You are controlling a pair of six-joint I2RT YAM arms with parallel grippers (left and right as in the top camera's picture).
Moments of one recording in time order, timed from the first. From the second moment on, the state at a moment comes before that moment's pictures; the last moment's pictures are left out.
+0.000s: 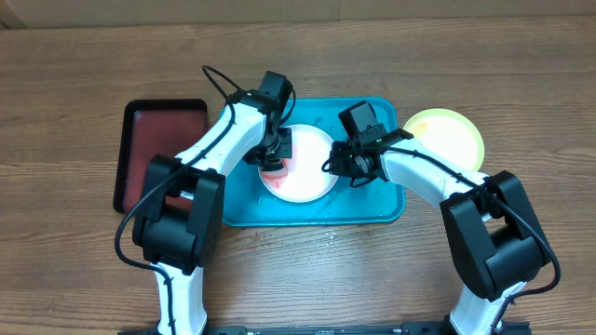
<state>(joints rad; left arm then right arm) -0.37 2.10 1.52 -0.90 0.04 -0.38 0.46 1.92 1.17 -0.44 -0.14 0.59</state>
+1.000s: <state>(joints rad) -0.37 2.10 1.52 -0.79 0.04 -0.42 0.46 1.92 1.17 -0.43 -0.14 0.59</state>
